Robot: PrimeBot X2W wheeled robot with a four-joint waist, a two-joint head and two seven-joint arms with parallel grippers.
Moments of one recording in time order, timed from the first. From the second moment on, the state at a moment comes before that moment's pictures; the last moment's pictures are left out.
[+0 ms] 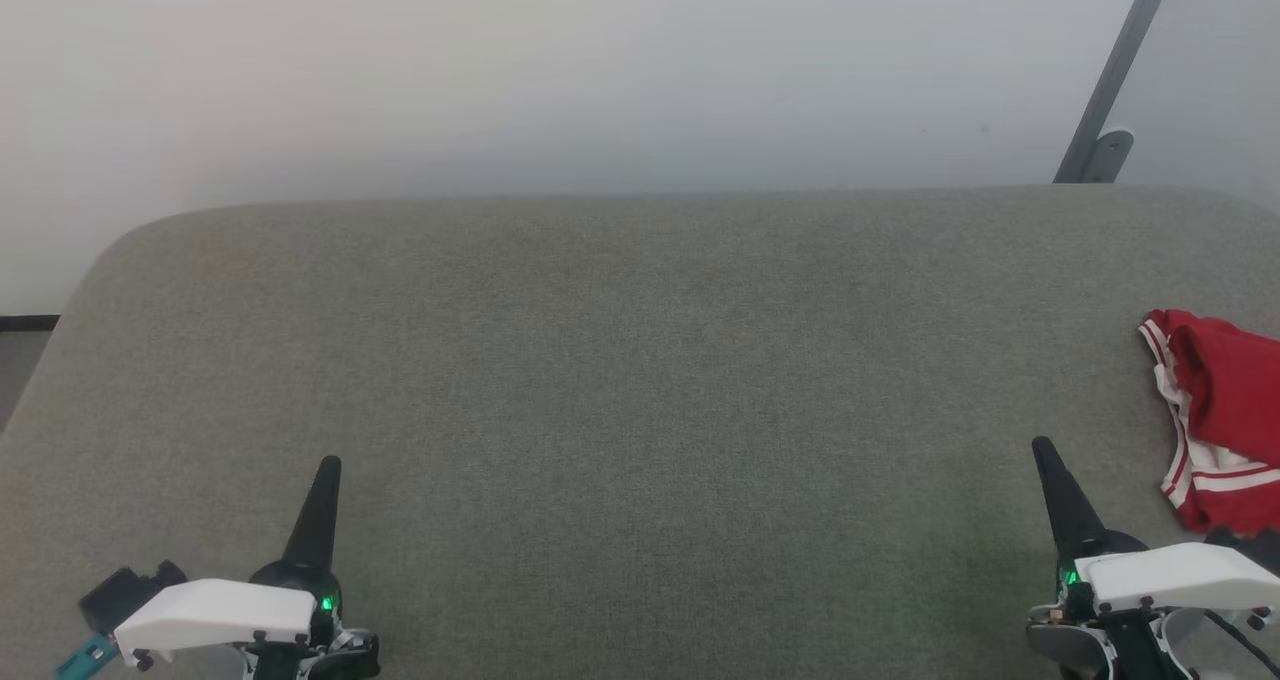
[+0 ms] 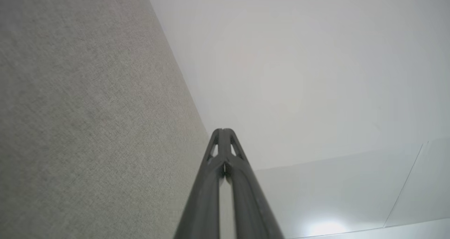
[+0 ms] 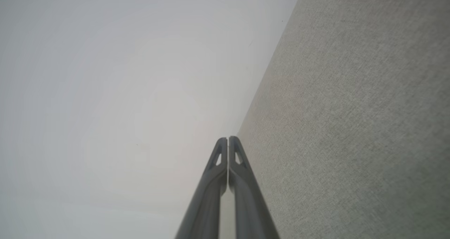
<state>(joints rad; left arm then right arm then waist) -0.05 0.07 0.12 0.26 -1.38 -0.13 0.05 -0.07 -0.06 -0.11 0.28 1.35 0.13 0.05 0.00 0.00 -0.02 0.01</state>
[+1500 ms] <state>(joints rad) -0.10 0.05 0.11 0.25 -1.61 -0.13 0.11 -0.11 -0.05 -0.11 0.25 1.61 0.13 0.11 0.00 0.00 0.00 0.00</state>
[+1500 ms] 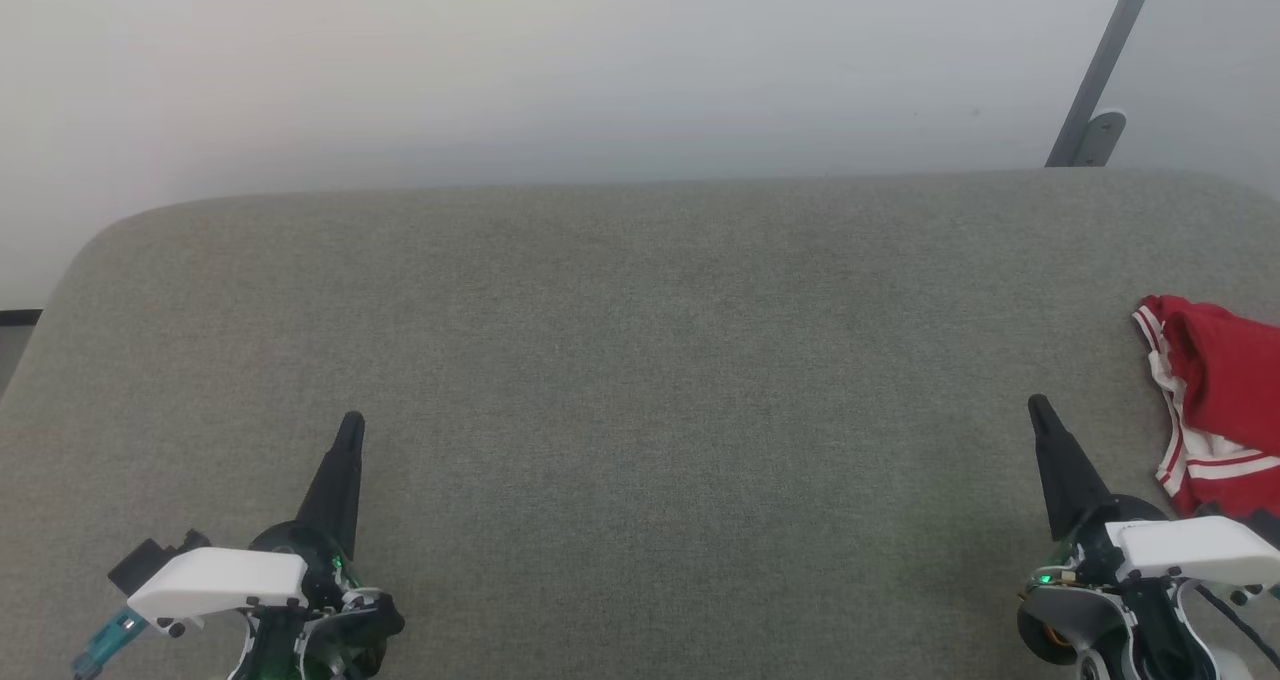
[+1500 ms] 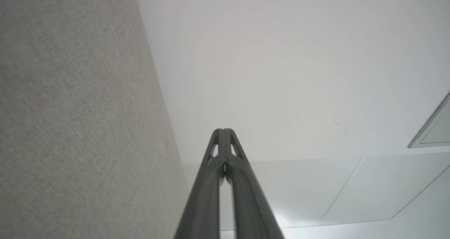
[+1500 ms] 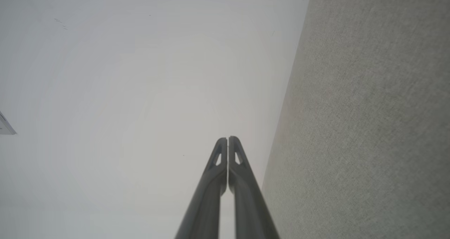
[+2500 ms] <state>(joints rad) -0.10 0.05 0.11 0.25 -1.61 -0.13 0.11 -0.11 -0.05 -0.11 0.25 1.61 0.13 0.11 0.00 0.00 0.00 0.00</state>
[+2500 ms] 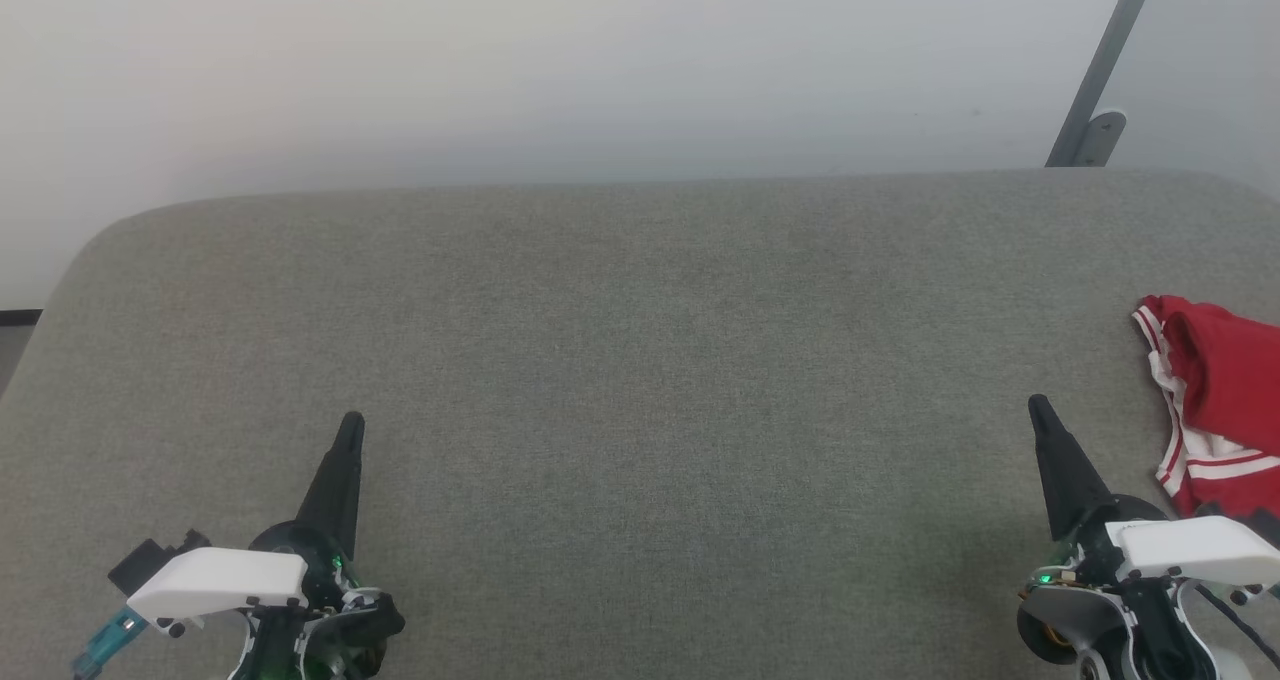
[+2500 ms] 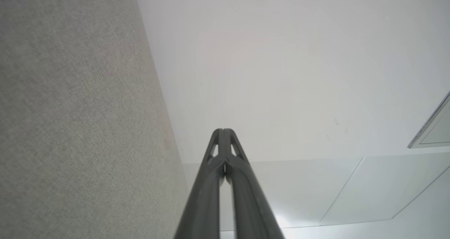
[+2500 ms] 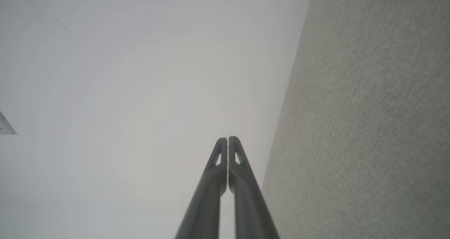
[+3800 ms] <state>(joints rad) -0.10 0.05 0.11 0.25 -1.61 -0.13 0.11 -0.11 -0.05 -0.11 0.25 1.61 0.13 0.11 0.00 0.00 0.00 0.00</state>
